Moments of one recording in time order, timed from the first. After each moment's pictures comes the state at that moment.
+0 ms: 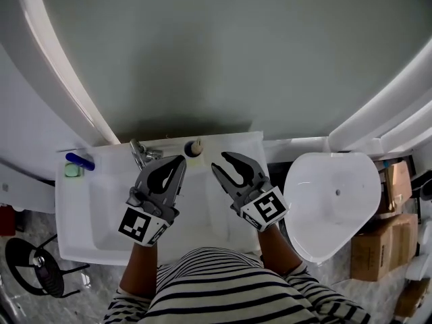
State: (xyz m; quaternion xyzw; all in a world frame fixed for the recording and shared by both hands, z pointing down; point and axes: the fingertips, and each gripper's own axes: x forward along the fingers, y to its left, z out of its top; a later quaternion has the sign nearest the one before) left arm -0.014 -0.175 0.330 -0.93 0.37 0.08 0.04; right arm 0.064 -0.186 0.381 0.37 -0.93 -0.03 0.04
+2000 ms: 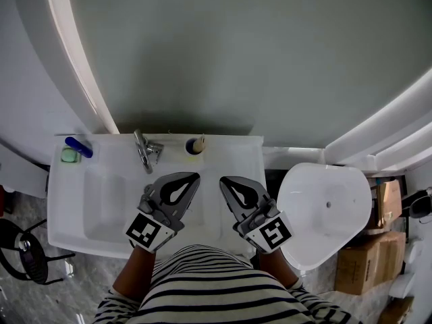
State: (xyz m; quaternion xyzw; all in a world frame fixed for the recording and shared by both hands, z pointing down) left arm 0.010 -0.135 0.355 -0.94 0.33 0.07 0.00; right arm 0.055 -0.126 0.353 0.34 -0.94 -0.05 0.03
